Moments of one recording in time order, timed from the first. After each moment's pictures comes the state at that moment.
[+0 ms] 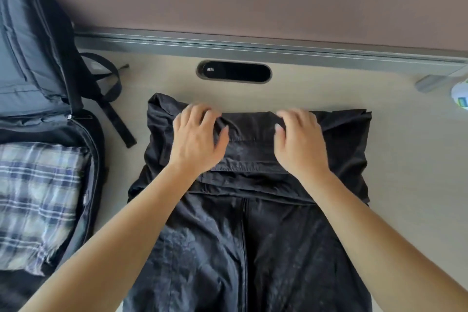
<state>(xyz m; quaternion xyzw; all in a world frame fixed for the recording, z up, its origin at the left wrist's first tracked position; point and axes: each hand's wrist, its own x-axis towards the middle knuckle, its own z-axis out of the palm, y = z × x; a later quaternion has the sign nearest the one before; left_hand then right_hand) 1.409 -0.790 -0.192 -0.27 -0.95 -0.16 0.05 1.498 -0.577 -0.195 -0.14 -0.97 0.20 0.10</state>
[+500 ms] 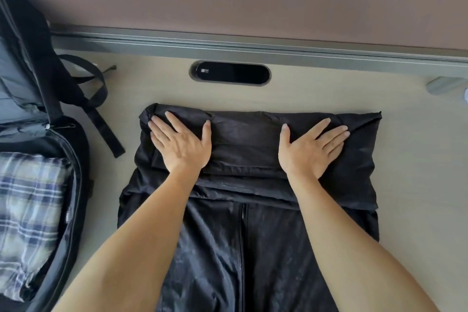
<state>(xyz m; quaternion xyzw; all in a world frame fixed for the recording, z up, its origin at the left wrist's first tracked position) 1.380 -0.778 -0.267 0.06 -0.99 -0.05 -0.13 1.473 -0.570 -0.273 -0.48 -0.86 0.13 -0.07</state>
